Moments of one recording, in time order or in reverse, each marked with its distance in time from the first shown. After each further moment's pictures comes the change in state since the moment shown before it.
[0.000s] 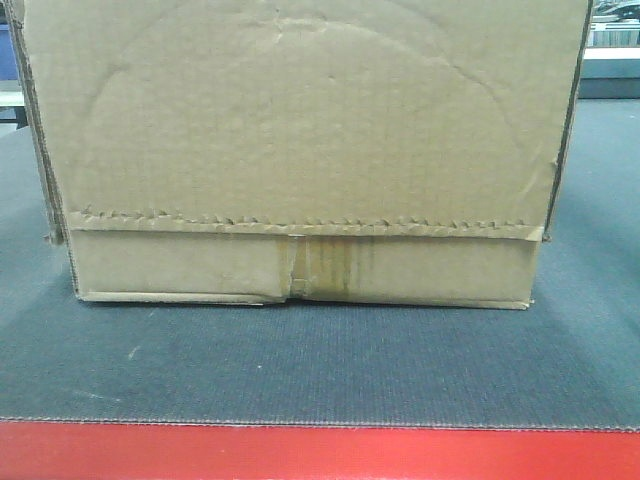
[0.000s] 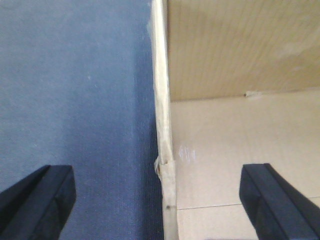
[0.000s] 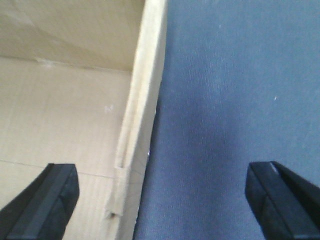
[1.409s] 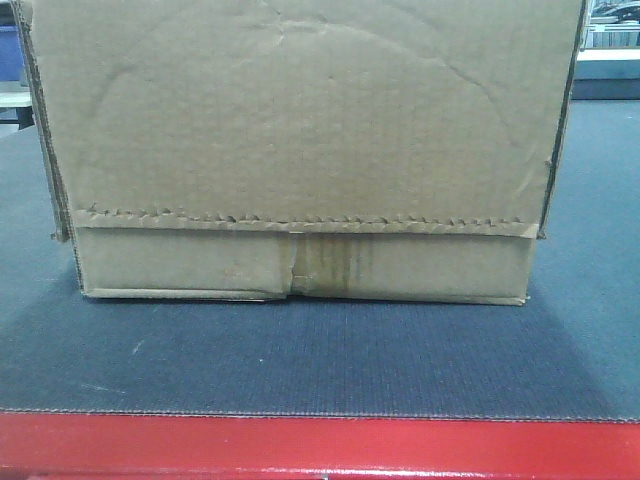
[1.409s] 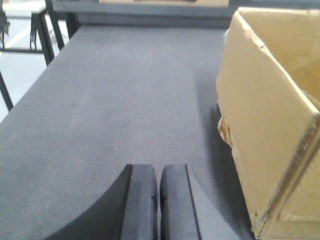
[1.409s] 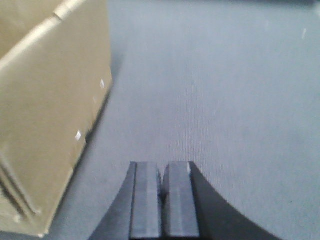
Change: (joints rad) left arm 0.273 -1.229 1.248 -0.016 -0.559 0.051; right arm -0.153 -1.090 1.272 -0.105 -0.732 -0.002
